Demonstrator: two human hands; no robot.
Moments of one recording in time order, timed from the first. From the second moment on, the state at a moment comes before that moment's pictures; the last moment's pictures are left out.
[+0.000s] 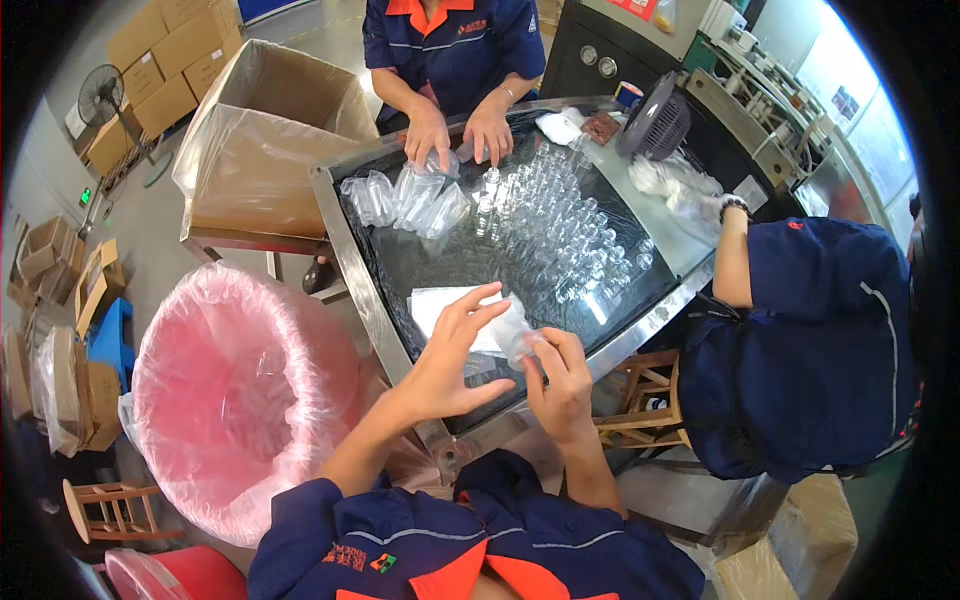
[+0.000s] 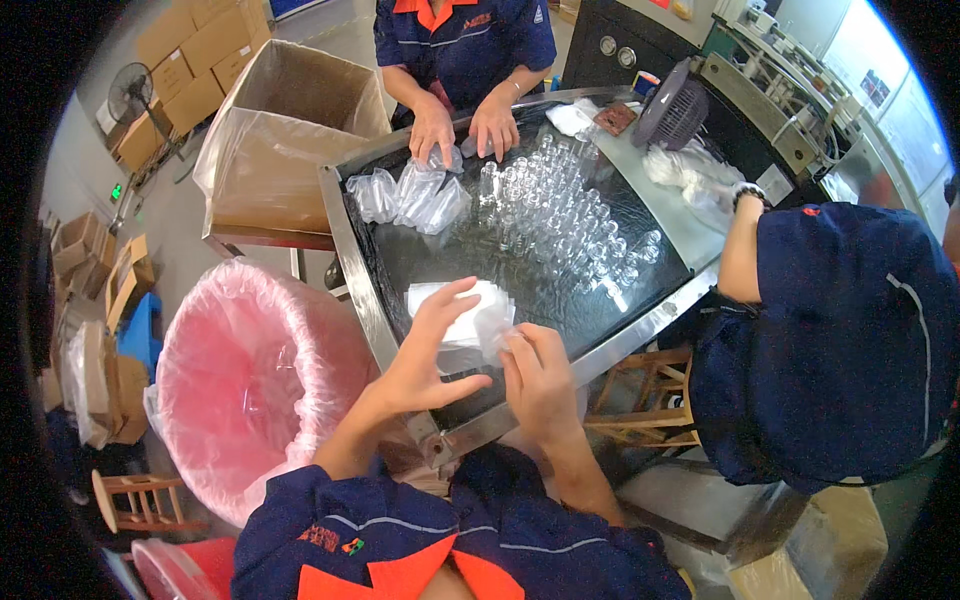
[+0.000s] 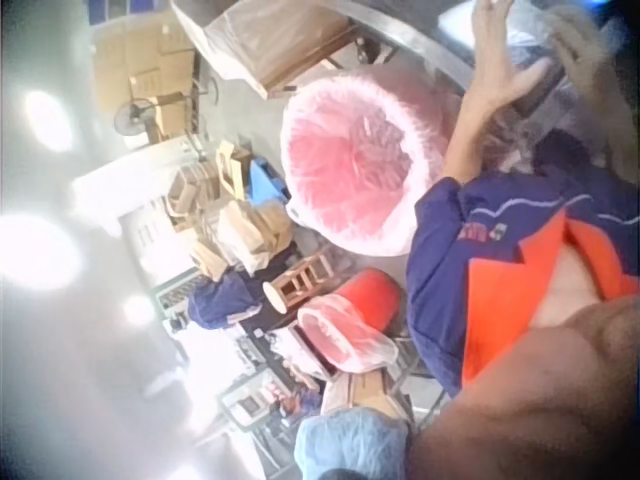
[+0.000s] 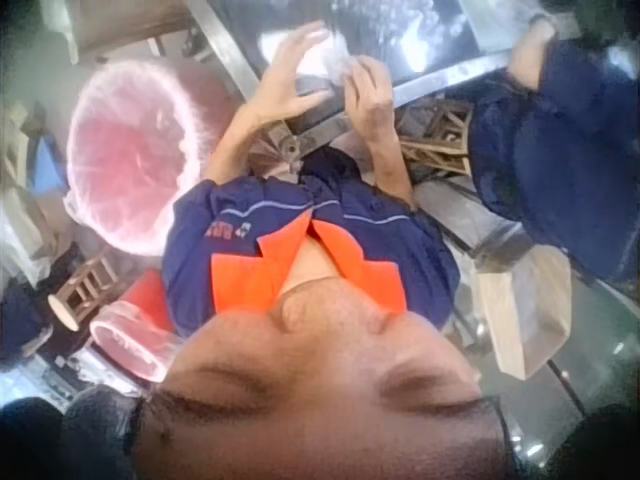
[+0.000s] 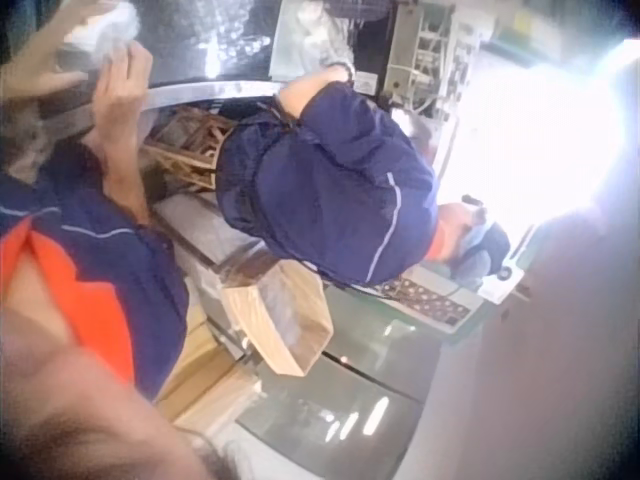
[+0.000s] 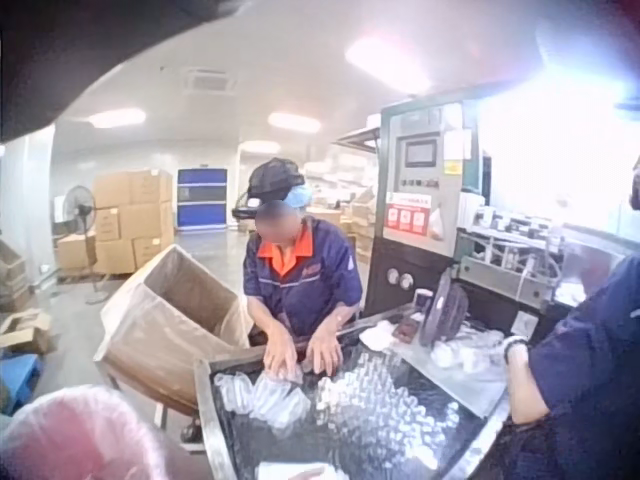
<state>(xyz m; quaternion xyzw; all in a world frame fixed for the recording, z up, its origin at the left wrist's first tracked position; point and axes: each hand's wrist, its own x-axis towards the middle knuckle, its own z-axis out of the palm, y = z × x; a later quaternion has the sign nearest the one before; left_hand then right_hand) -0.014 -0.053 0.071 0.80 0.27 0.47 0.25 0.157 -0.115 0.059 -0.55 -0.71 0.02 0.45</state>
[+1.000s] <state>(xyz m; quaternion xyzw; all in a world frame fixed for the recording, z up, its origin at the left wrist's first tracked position) 0.019 0.047 -0.029 0.81 0.49 0.27 0.18 0.326 -0.010 0.016 -0.75 -0.55 -0.16 0.33</state>
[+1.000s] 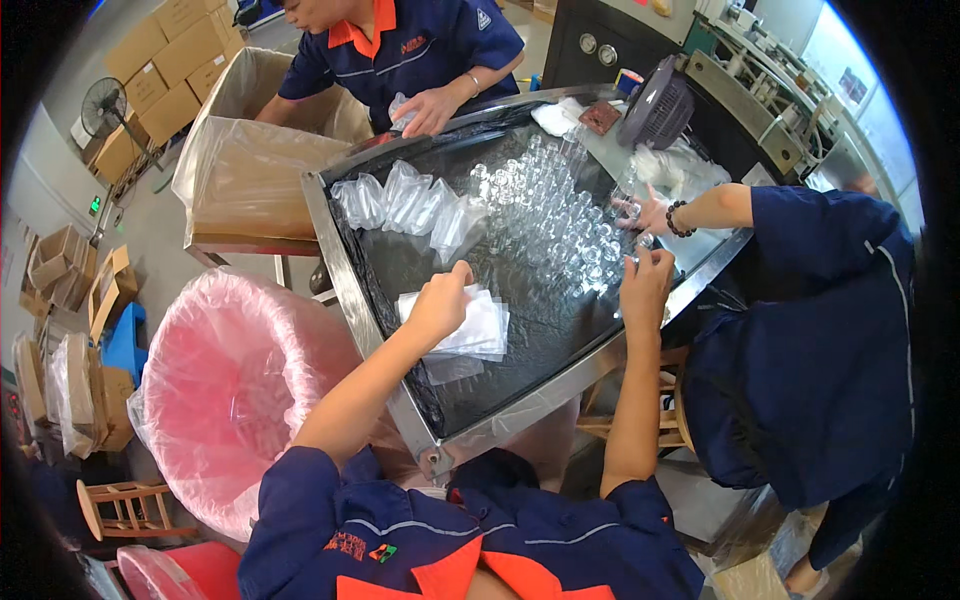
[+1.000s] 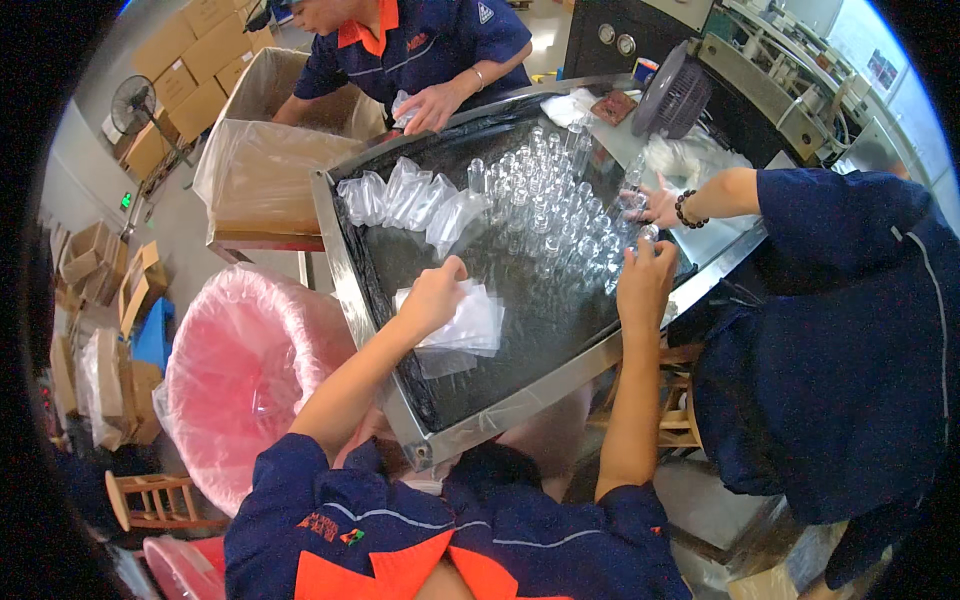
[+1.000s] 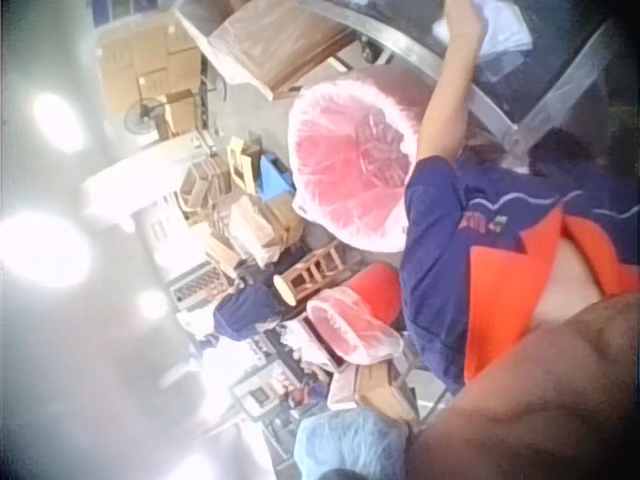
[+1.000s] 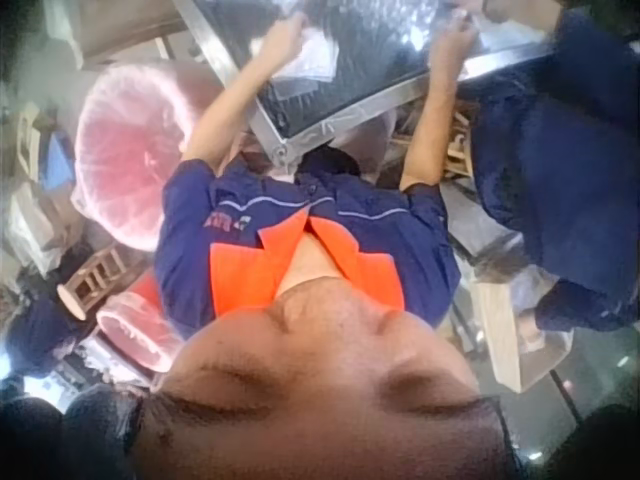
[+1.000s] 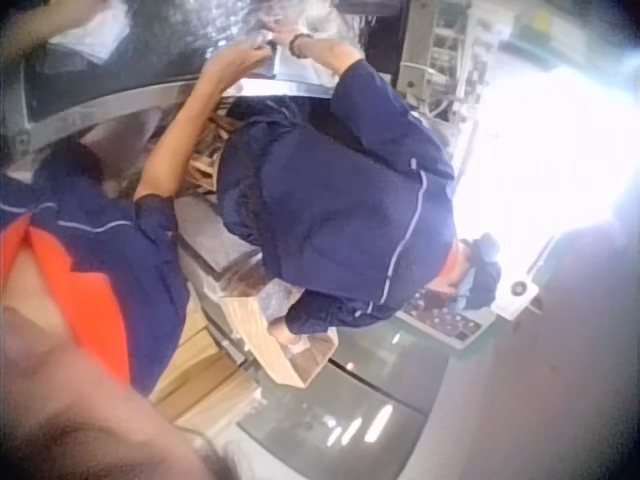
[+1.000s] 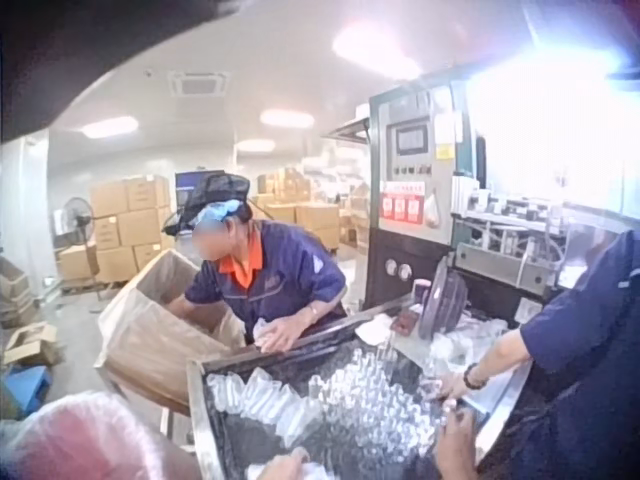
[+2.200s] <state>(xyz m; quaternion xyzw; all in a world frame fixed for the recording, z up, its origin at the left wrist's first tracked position) -0.021 -0.049 0.002 0.70 0.44 0.40 0.40 0.182 -0.126 0.094 -0.38 -0.52 0.30 0.70</state>
